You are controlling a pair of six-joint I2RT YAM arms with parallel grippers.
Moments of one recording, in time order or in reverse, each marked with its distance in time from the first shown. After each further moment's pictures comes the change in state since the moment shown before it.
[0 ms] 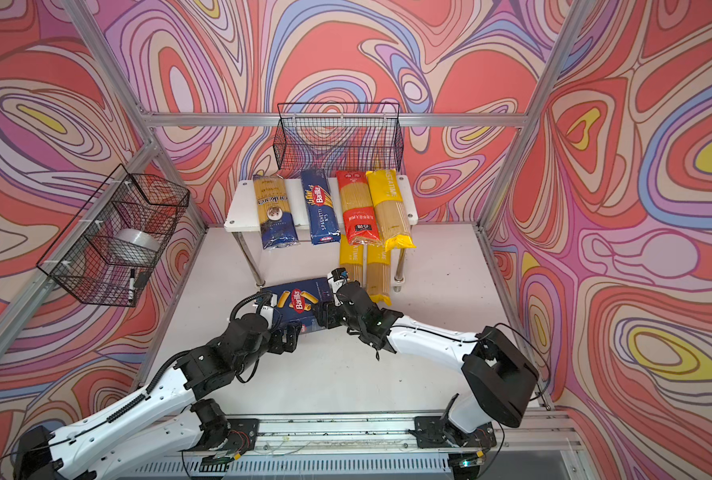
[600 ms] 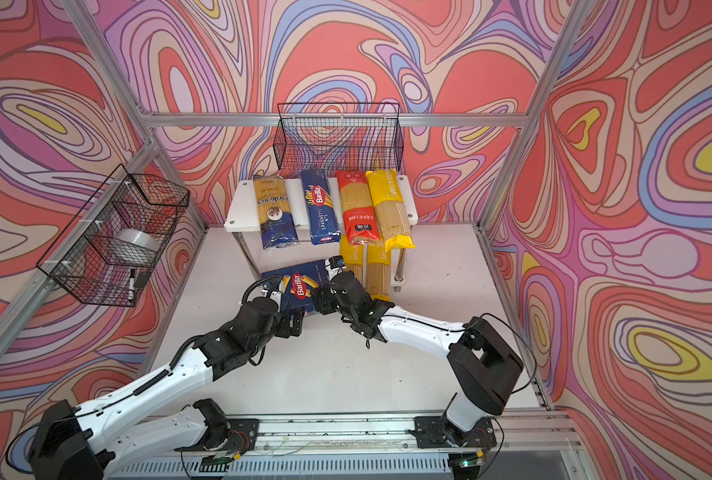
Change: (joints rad) left arm 0.088 0.204 0.095 0.096 -0.004 0.100; right arm -0.021 0.089 0.116 0.014 0.124 -0.079
